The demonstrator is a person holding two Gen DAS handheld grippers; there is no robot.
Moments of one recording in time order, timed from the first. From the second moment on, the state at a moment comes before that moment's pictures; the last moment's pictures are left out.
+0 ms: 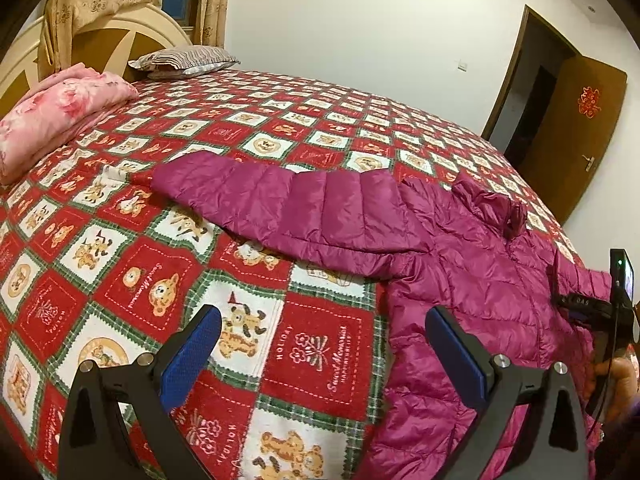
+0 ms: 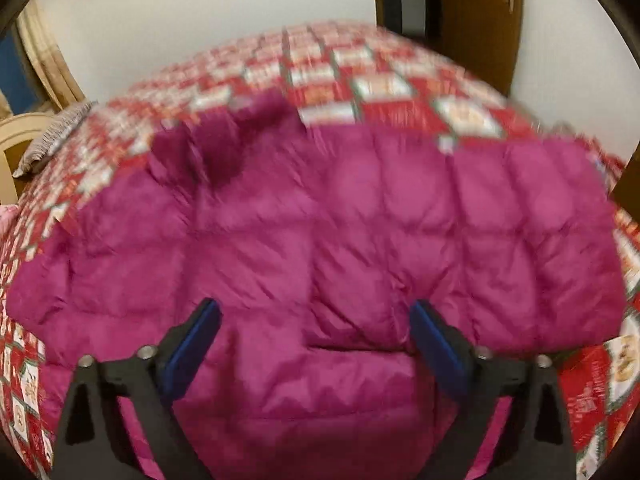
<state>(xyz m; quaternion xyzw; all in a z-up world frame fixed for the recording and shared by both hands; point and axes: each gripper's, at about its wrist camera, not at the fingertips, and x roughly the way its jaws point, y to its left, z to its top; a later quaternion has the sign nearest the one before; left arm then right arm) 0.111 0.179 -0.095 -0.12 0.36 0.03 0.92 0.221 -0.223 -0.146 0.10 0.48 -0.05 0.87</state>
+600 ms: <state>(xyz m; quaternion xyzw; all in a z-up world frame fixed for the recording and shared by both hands) 0.095 0.228 -0.077 -0.16 0.32 0.07 0.93 0.186 -0.064 -0.076 0.11 0.41 0.15 0.89</state>
